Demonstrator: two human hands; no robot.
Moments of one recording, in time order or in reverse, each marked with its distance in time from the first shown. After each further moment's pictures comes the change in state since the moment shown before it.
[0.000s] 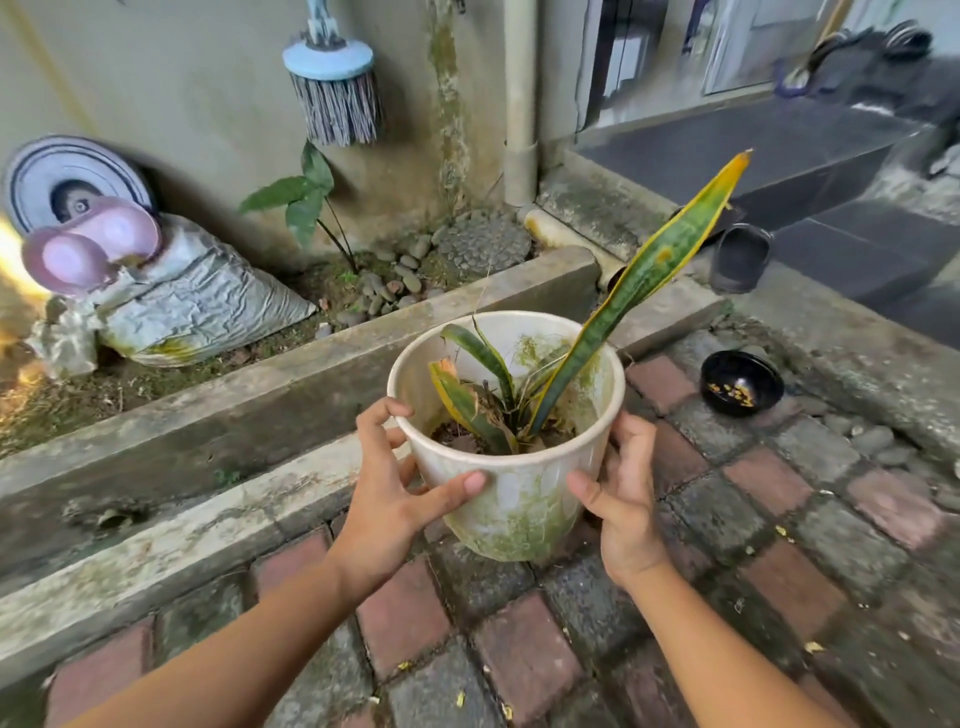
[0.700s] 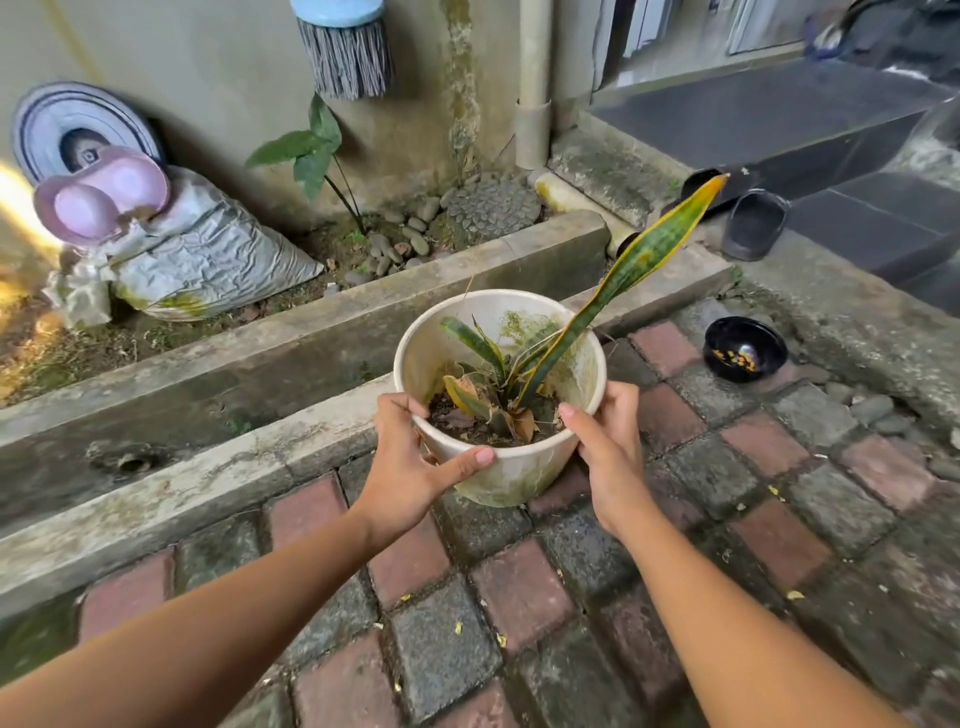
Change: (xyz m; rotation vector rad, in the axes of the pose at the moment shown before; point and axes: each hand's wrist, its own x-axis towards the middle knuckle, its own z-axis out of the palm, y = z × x) left_hand -0.016 -0.026 0.008 0.299 0.031 -0.144; right_hand -0.003 0.006 -0.001 -0.136 0.088 0.165
